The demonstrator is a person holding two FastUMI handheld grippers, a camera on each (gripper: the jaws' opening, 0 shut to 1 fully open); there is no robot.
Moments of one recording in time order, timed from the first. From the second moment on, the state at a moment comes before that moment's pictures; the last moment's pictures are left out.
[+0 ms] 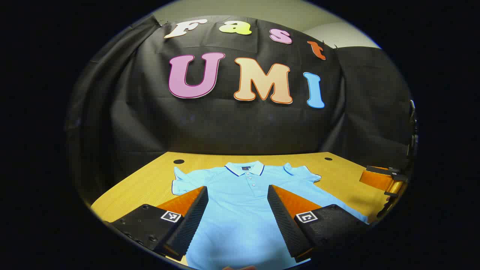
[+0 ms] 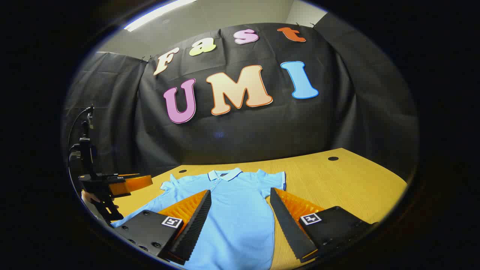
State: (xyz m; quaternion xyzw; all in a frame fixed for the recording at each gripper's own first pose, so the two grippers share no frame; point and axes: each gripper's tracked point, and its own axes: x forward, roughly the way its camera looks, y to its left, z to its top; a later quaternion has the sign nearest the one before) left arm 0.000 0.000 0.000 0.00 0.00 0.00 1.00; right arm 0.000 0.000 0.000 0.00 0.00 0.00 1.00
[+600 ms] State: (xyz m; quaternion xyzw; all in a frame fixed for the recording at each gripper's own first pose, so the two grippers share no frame) left arm 0.003 0.000 -0.011 0.00 0.01 0.00 1.00; right arm 0.009 -0.012 -0.018 -0.01 0.04 -0.01 1.00
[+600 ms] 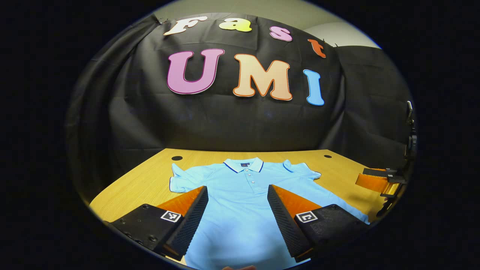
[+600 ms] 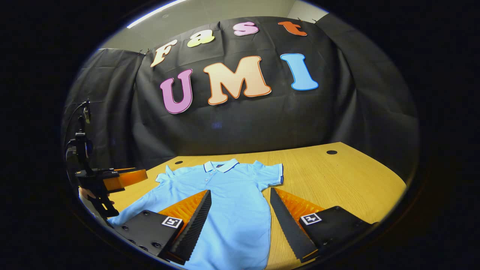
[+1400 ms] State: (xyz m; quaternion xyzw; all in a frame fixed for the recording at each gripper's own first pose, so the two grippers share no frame) left arm -0.004 0.017 -0.026 0.00 0.03 0.01 1.00; right arm 0.068 -0.049 -0.020 0.00 0.14 -0.01 0.99
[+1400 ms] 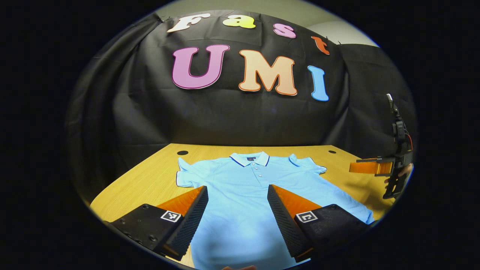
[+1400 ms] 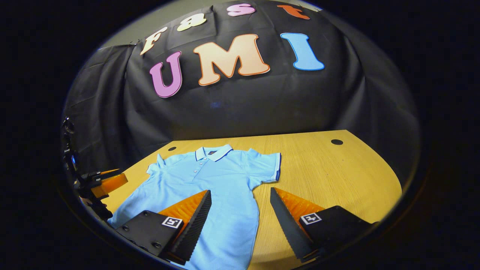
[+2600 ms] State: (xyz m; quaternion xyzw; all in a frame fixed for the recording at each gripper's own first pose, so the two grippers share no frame) left arm -0.003 0.043 -0.044 0.00 0.05 0.03 1.00; right arm 0.236 -0.117 -0.088 0.06 0.31 -0.10 0.94
